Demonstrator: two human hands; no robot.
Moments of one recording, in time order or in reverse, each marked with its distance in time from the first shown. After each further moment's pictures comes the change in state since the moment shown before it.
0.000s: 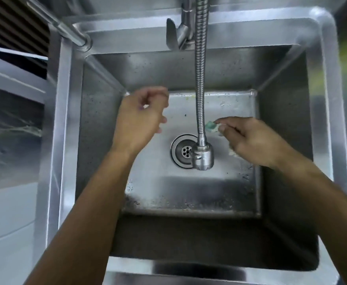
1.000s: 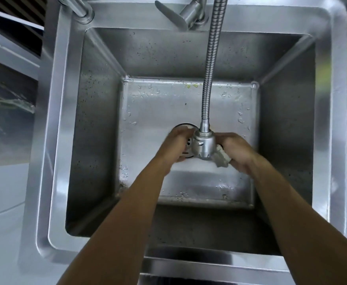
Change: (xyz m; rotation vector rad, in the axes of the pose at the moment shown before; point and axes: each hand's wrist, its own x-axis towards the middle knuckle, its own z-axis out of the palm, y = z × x) left_hand -0.016 -0.102 0.079 -0.171 -0.366 -0.423; right_hand 0.012 0.034 0.073 0.662 -0.076 0.416
